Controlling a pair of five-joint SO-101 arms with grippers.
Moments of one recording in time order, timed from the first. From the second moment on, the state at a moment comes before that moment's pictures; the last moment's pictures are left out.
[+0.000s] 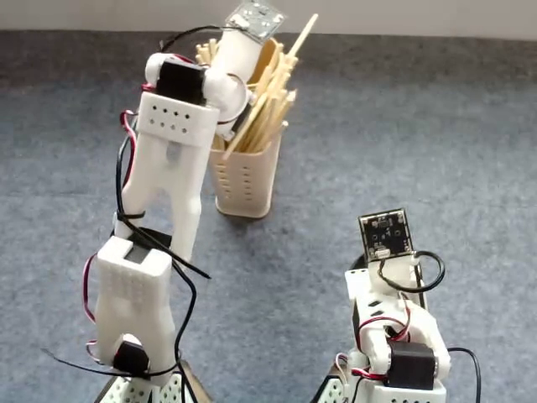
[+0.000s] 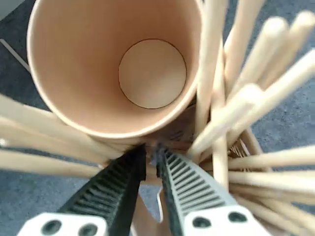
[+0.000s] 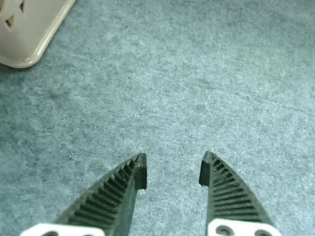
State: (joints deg) left arm 9.1 29.5 -61.8 101.1 -11.5; right arm -1.2 -97.0 75.8 70.7 16.3
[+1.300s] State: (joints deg) left arm 13.7 -44.0 27.8 47.9 -15.3; right arm -1.2 -97.0 75.8 70.7 16.3
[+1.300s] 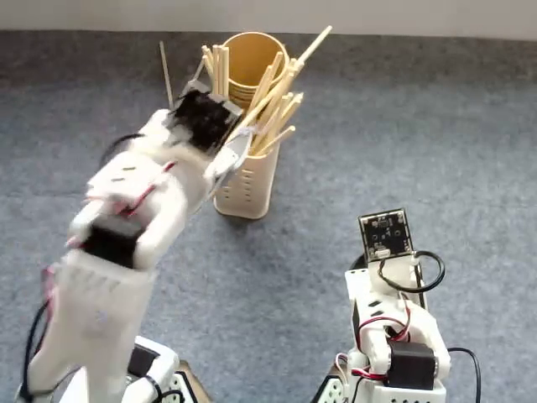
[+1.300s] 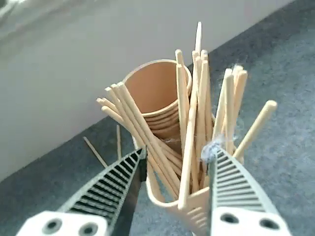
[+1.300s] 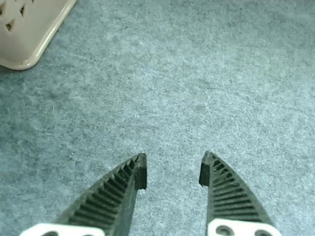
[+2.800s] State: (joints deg) left arm 4.5 -48.9 41.3 41.7 -17.8; right arm -1.2 -97.0 75.8 70.7 16.3
